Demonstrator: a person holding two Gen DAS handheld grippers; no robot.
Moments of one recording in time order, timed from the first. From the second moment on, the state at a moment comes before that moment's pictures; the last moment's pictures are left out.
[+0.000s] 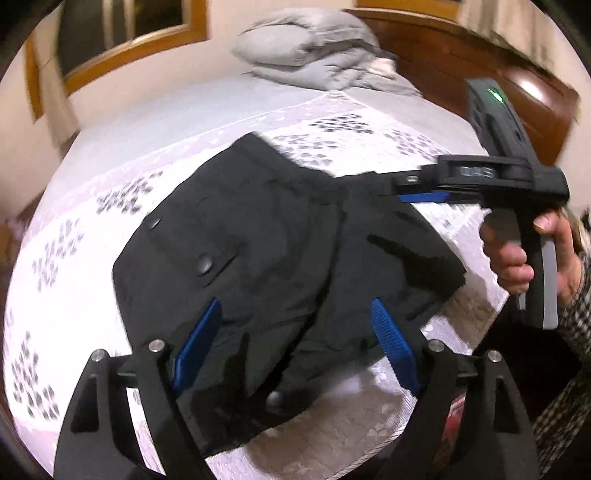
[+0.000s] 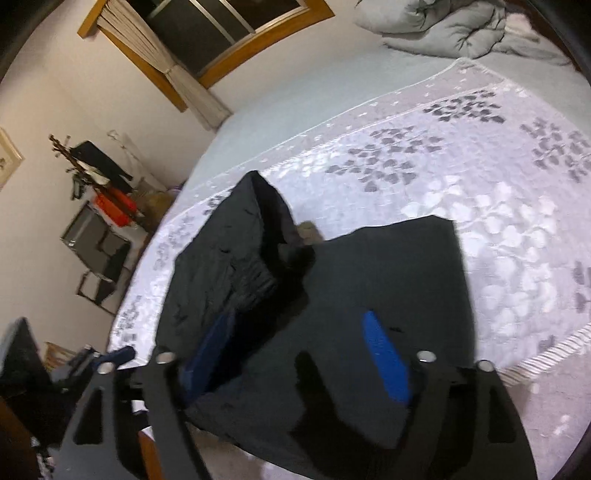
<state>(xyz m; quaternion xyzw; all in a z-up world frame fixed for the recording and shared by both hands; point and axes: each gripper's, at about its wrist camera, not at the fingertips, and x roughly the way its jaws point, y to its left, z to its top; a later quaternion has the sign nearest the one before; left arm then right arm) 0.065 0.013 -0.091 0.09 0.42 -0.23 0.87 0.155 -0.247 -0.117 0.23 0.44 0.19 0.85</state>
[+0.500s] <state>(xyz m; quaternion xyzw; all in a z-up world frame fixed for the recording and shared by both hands) 0.102 0.063 -0.104 -0.04 0.45 -0.14 0.88 0.232 -0.189 -0.157 0.21 0.46 0.21 0.84</state>
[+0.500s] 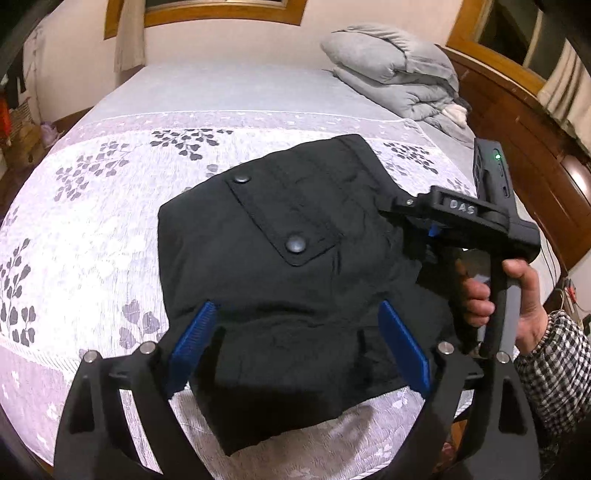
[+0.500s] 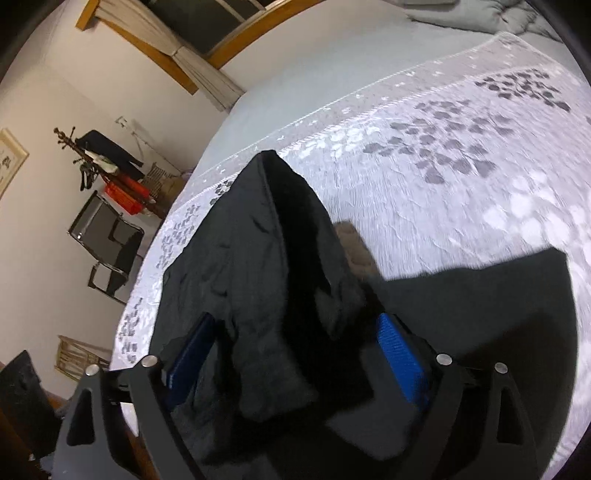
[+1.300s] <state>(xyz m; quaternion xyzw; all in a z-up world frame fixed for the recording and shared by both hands) 0.109 0.049 -0.087 -0.09 0.44 -0.09 0.89 0.144 -0.251 -0.038 0.21 0.37 0.19 0.89</state>
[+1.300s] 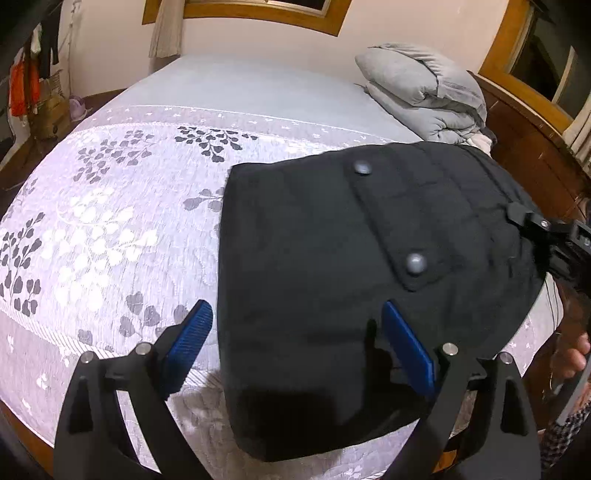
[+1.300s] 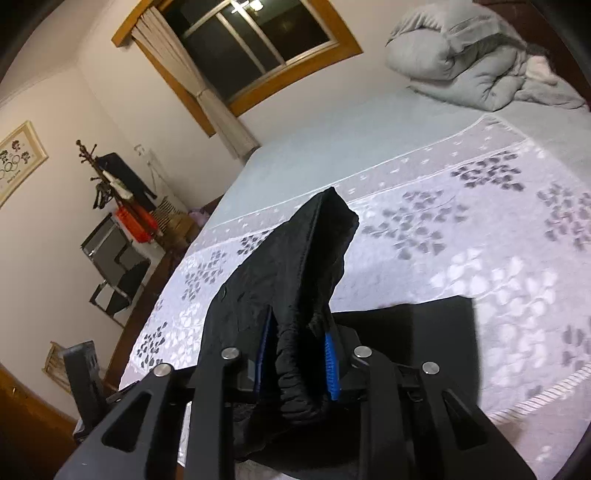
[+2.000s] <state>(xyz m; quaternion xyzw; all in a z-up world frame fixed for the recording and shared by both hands) 0.133 -0.008 -0.109 -0.02 0.46 -0.09 0.88 0.123 -0.300 -0.128 0.20 0.45 0.11 0.86</state>
